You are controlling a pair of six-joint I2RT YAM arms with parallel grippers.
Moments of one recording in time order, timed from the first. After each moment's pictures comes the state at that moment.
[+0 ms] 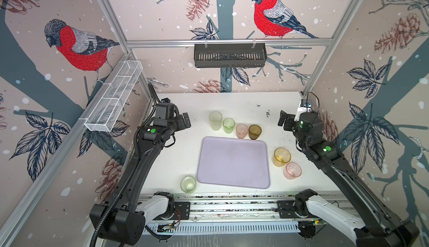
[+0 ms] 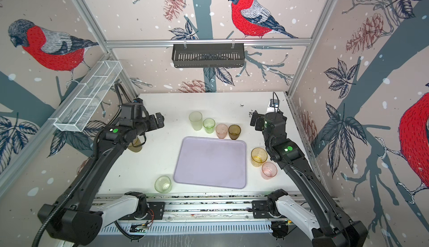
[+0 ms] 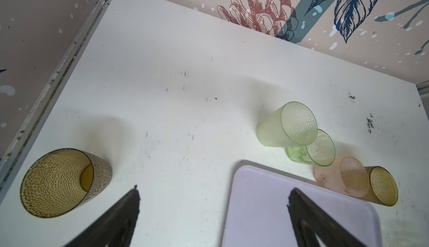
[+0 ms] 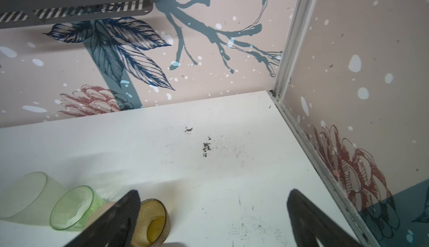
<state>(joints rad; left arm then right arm) -0.19 1.17 1.21 -0.81 -0.05 -0.40 0.40 0.93 0.96 -0.39 0.40 0.20</state>
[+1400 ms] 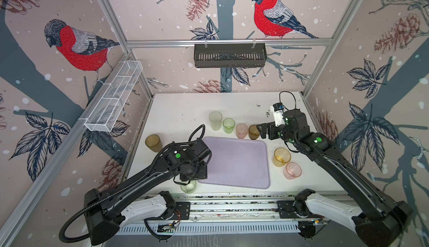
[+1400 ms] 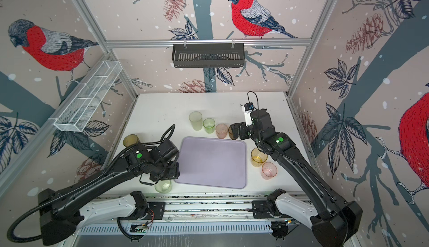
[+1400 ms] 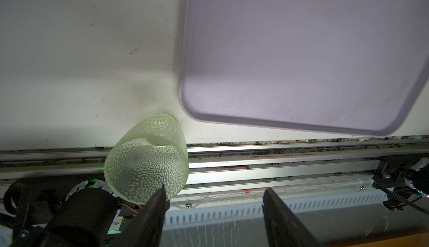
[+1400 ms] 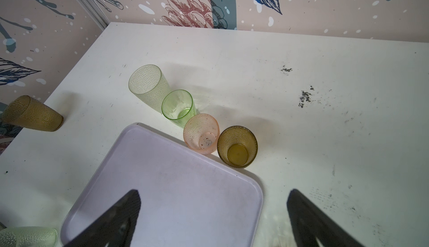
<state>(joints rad) -0.89 1.04 0.95 -1.27 0.02 -0.97 0.51 1.06 1.04 -0.58 -0.02 0.21</state>
